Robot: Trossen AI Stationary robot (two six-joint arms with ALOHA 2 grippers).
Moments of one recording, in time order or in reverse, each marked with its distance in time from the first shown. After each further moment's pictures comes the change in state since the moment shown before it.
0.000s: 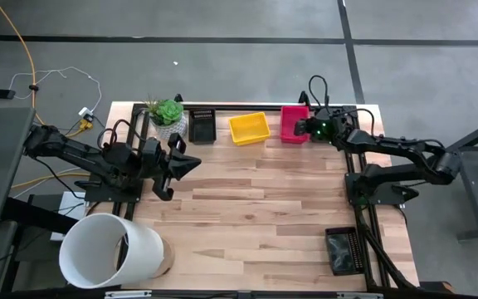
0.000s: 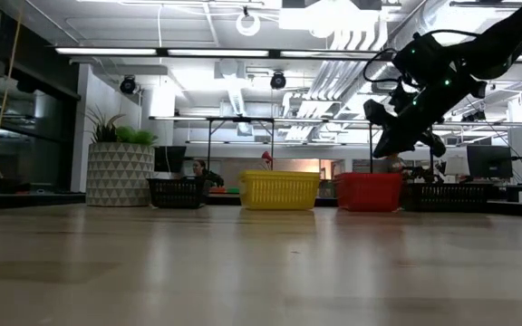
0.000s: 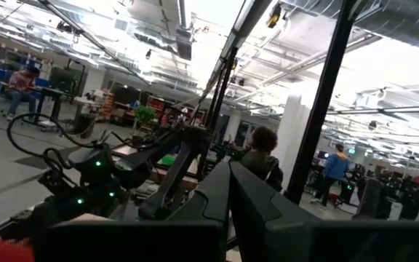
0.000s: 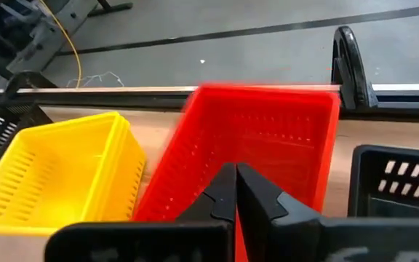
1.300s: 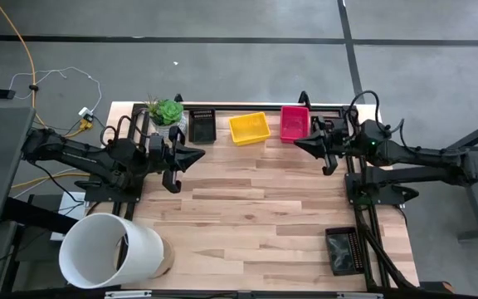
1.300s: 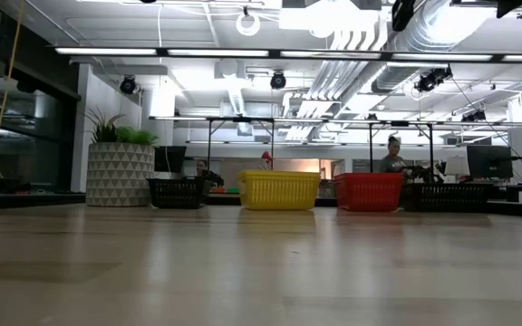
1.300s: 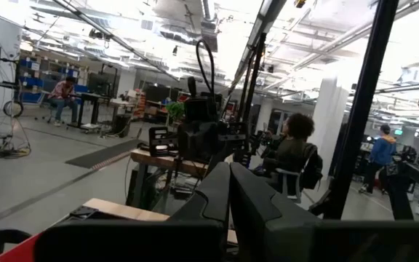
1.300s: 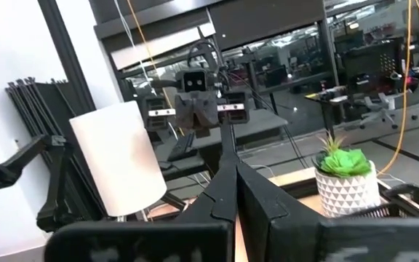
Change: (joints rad) left arm 0.090 0.000 0.000 -0.061 -0.004 0.072; right arm 0.487 -0.427 0.150 0.168 -0.462 -0.315
